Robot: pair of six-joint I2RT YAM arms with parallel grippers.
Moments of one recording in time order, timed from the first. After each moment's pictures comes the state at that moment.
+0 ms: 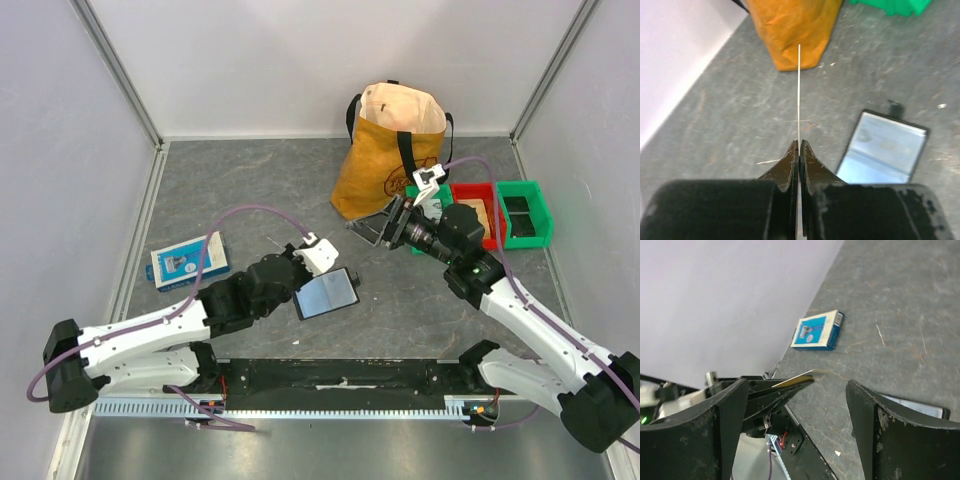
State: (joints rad) left arm -1.09 0.96 0.72 -0.09 -0.46 0.25; right arm 0.56 0.99 0.75 0.22 -0.40 0.81
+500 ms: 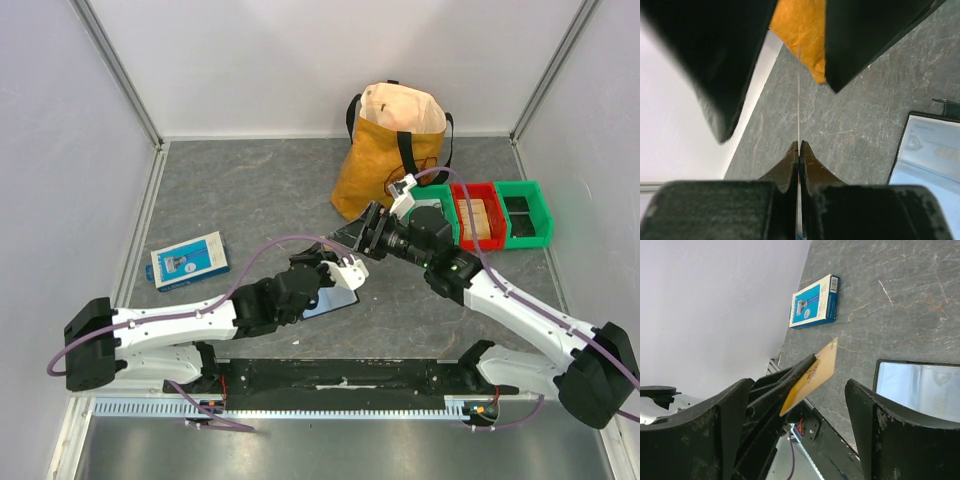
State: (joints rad) left arm -1.21 1.14 0.72 0.12 -0.69 0.66; right arm 0.68 1.10 0.77 0.10 -0.26 0.98
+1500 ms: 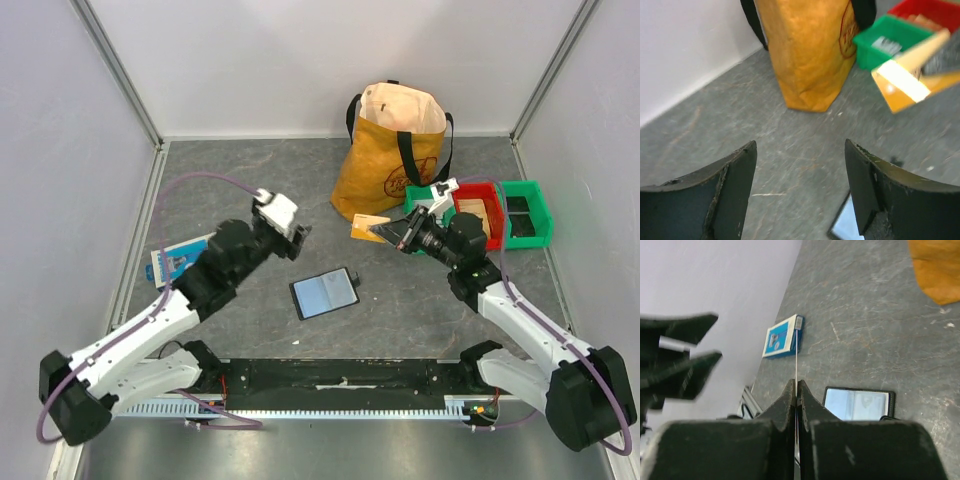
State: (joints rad) left arm -0.83 0.94 0.75 0.02 -0.22 0.25; right arm 0.38 1.02 0.56 0.31 -0.40 0.89
